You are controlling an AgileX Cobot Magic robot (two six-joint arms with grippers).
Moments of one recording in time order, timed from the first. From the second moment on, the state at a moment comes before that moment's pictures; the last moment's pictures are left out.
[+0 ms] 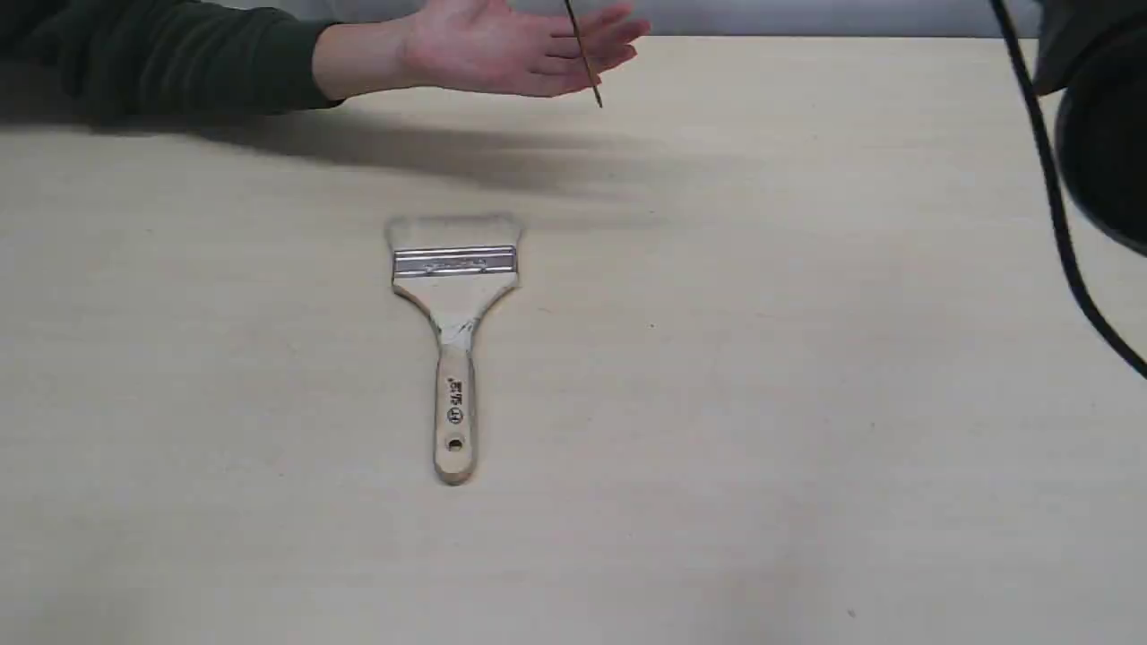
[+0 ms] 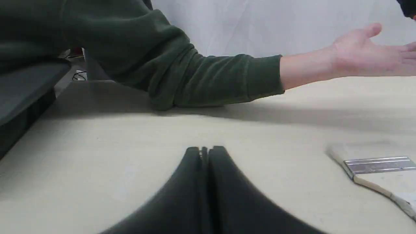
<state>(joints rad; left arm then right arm) 0.00 0.00 0.00 0.07 0.26 -0.07 0.44 2.28 -2.09 -0.01 0.62 0.05</state>
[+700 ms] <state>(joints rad) 0.00 0.00 0.00 0.07 0.26 -0.07 0.44 2.40 -2.23 -0.08 0.69 0.12</state>
